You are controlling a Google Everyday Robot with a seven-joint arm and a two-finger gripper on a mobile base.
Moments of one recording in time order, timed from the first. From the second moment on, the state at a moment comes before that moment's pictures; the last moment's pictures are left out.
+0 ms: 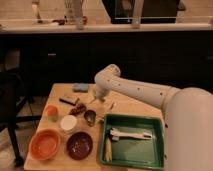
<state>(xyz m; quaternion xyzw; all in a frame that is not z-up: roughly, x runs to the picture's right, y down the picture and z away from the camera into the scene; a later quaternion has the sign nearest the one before) -0.057 0.053 0.875 -0.26 0.01 0.52 0.81</state>
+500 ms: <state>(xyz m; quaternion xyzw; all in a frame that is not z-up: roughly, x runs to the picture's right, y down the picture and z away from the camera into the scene) -0.079 0.056 0.913 -0.28 0.02 0.49 0.82</state>
